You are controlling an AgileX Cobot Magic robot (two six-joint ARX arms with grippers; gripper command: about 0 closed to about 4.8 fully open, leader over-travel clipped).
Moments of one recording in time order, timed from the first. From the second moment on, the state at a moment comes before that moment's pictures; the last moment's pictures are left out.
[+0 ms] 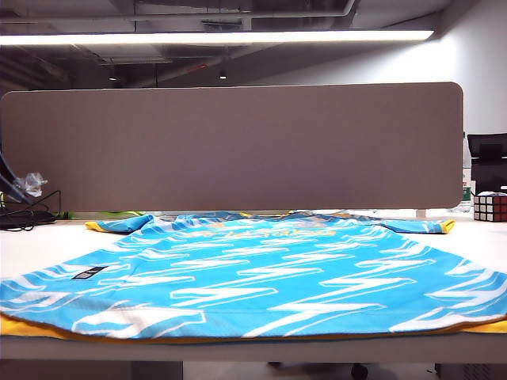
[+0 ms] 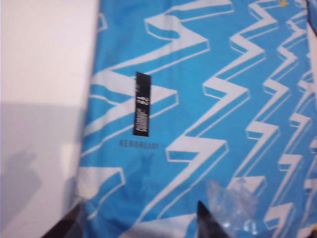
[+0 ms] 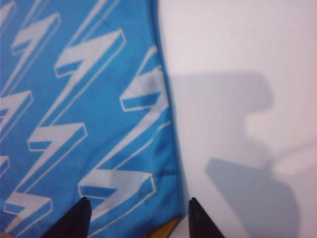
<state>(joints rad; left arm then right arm) 0.10 1.10 0.49 -0.24 0.62 -0.35 -0.20 1.19 0.66 -0.53 -0.52 0.15</state>
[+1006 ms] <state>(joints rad) 0.01 1.31 0.53 -0.30 0.54 -0.21 -0.16 1.38 0.66 -0.51 -0.56 0.13</state>
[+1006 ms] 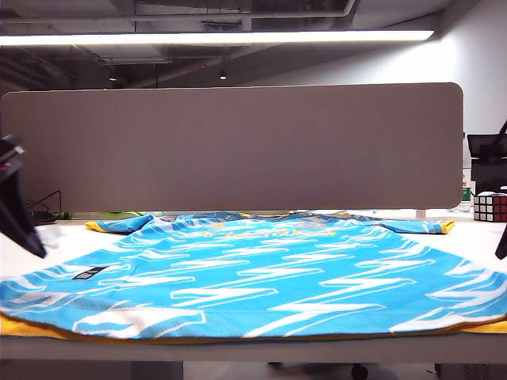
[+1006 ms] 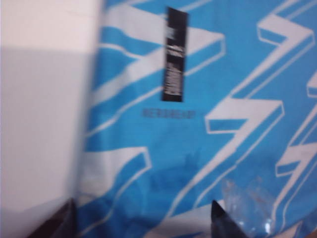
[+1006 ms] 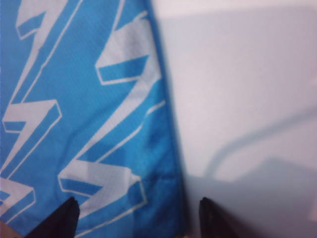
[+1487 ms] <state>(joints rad) -0.08 1.36 0.54 -0.25 0.53 -0.21 -0.06 1.38 0.65 -0.50 -0.56 0.13</state>
